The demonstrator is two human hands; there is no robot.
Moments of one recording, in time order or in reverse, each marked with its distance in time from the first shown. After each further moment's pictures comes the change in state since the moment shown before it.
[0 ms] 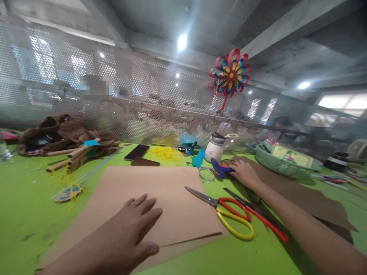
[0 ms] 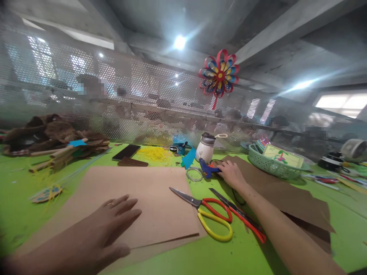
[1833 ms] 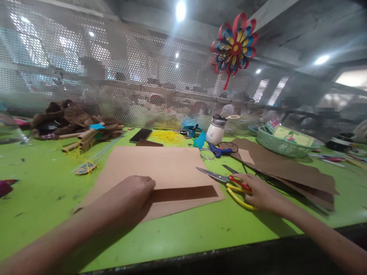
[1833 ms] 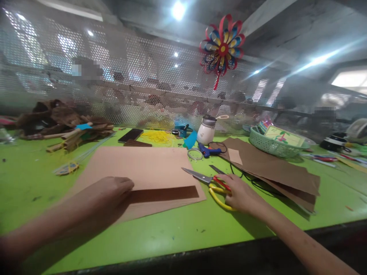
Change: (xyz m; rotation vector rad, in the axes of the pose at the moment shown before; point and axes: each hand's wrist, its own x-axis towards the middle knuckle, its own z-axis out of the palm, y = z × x) left_hand -0.007 -0.004 0.010 0.117 0.145 0.075; right_hand -0.143 -0.060 -0.064 0.498 -0.232 0.001
